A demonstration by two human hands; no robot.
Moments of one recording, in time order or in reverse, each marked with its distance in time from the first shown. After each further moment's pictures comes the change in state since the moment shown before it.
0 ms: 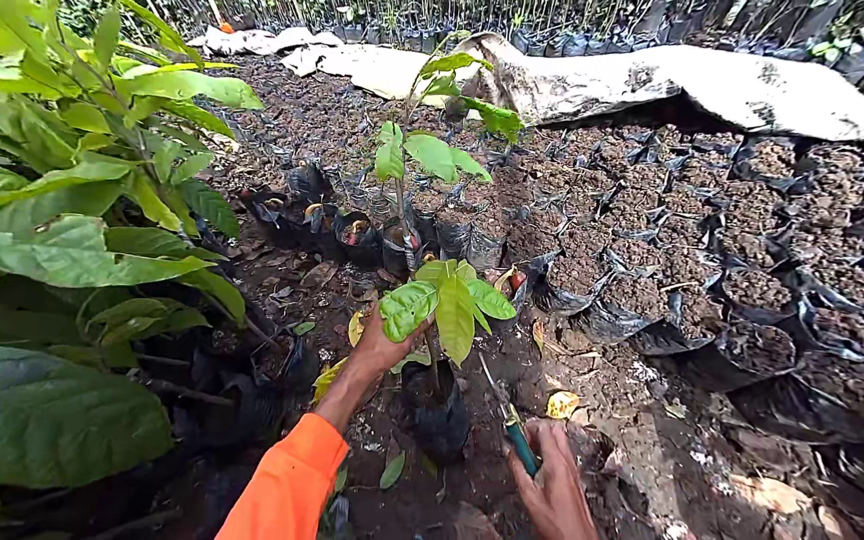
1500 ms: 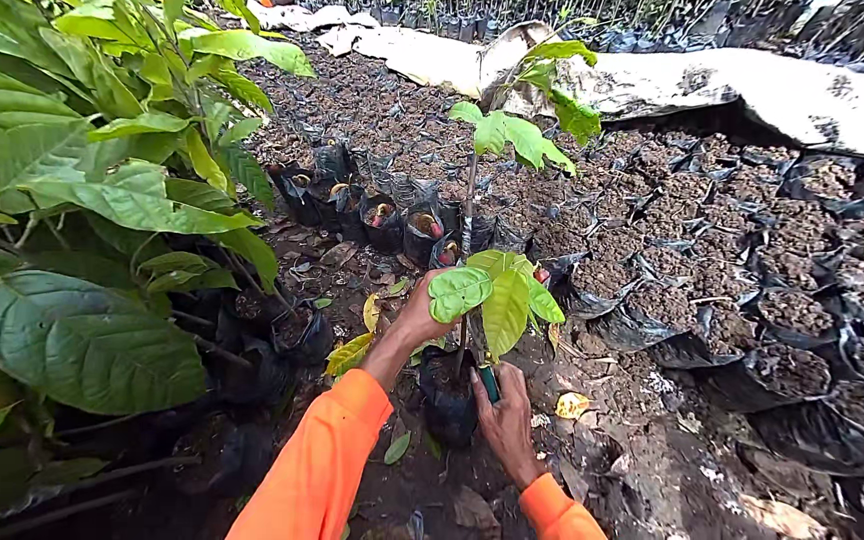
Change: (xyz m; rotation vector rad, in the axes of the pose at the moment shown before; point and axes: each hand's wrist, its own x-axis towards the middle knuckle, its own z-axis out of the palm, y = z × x) left_hand 0.021 0.013 0.017 0.172 -0.160 0.138; right_hand 0.059 0.003 0.080 0.017 0.212 -0.253
